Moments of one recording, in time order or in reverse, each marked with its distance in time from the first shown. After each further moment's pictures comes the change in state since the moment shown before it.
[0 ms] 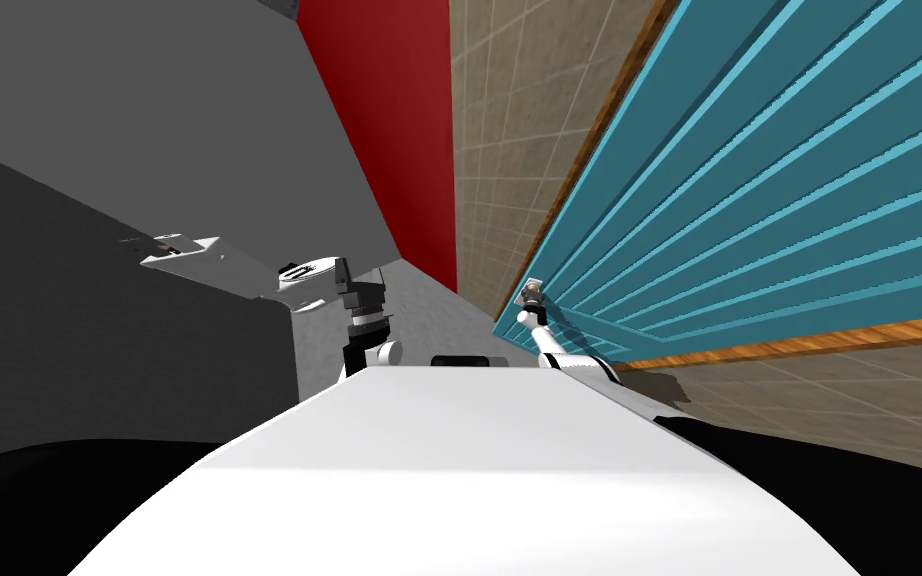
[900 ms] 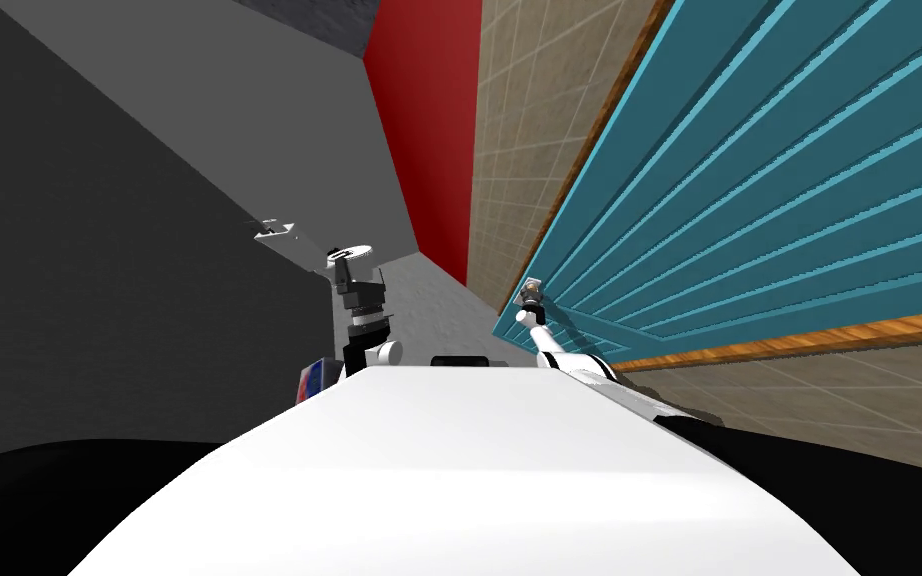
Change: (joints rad) arm -0.014 0.013 -0.009 0.013 0.006 -0.006 0.016
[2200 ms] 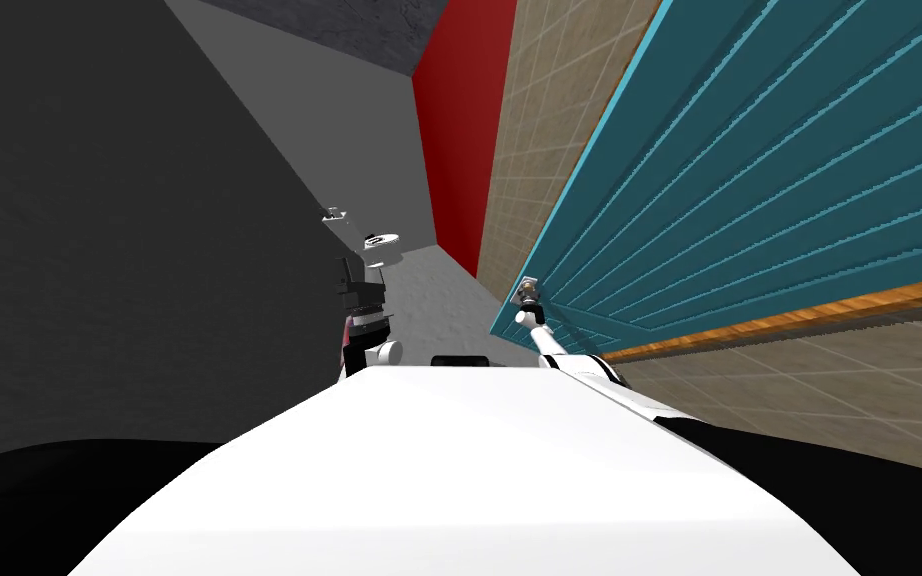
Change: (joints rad) arm 0.019 -0.021 0.074 -0.035 0.027 0.021 -0.075
